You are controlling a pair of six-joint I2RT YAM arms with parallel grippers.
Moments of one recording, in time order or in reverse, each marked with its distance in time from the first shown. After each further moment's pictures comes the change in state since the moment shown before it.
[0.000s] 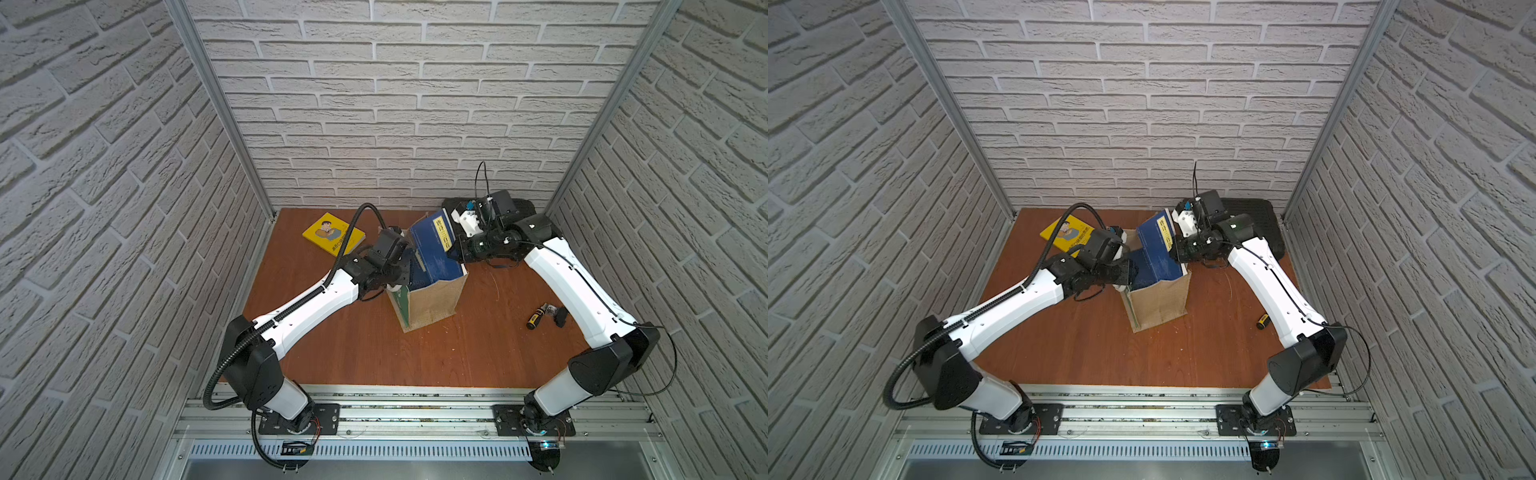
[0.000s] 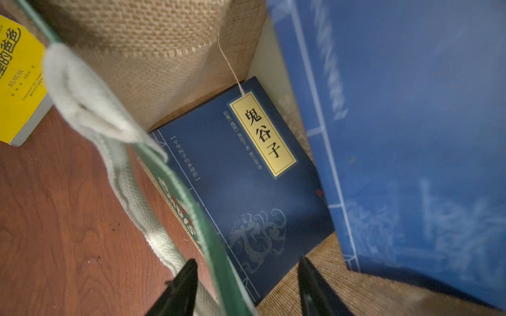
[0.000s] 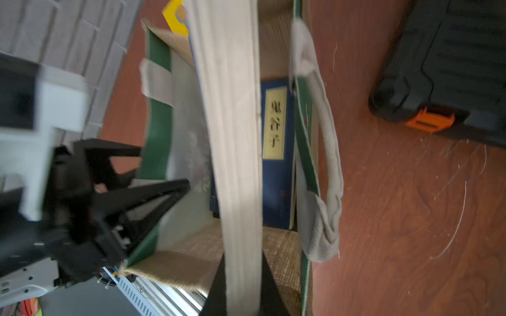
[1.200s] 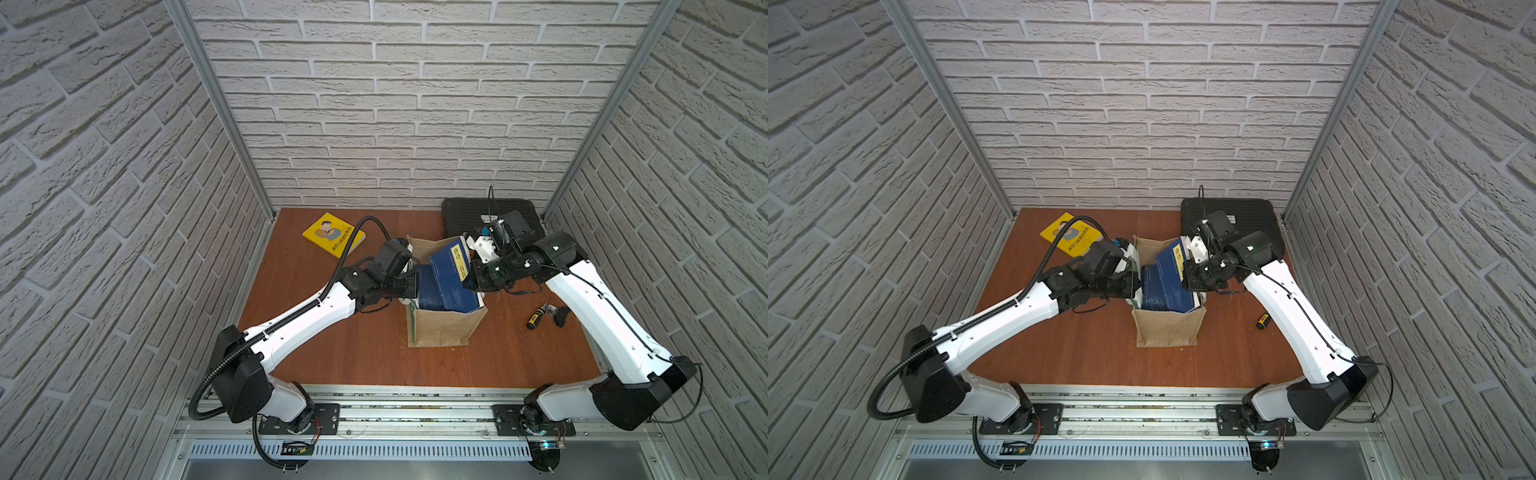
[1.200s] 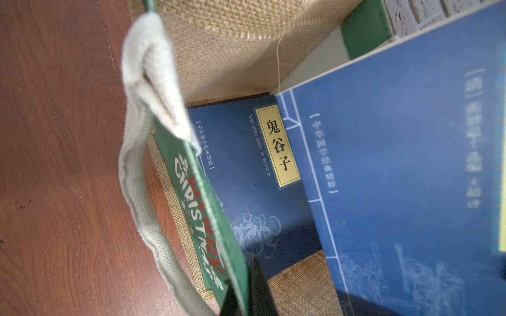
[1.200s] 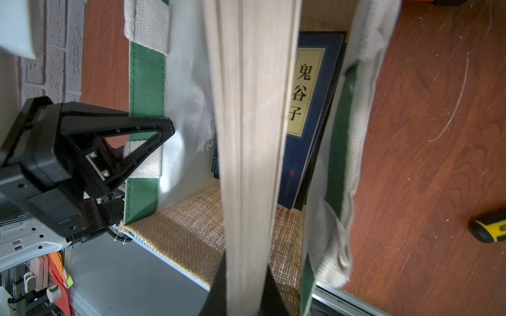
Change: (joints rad) left arm -0.067 -0.102 -0.123 0.082 0.131 -0.123; right arm 0.095 -0.144 -0.031 -0.212 0.053 0.158
